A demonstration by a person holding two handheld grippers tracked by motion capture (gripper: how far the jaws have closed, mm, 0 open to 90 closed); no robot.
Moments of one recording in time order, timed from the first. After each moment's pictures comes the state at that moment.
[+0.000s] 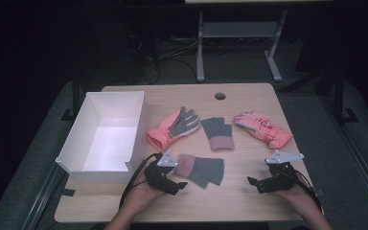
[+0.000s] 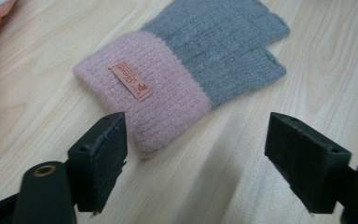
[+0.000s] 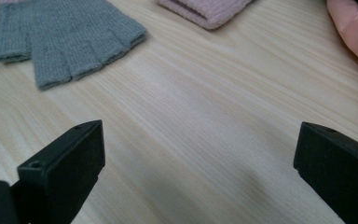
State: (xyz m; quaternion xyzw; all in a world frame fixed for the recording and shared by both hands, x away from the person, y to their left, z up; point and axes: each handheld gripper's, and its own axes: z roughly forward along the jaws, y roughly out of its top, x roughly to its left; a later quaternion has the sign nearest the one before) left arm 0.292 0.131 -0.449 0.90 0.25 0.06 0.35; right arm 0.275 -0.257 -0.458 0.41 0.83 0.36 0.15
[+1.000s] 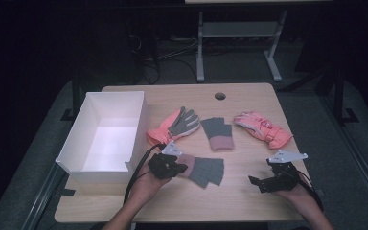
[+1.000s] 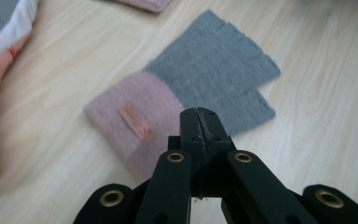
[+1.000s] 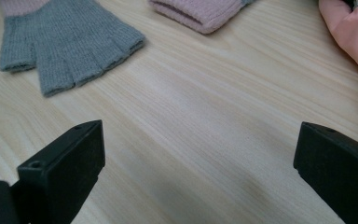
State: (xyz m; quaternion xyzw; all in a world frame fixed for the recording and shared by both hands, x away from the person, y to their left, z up) left arm 0.312 0.111 -0.424 0.89 0.27 0.05 0.36; right arm 0.273 -0.261 -0.455 0.42 0.82 0.37 0.14
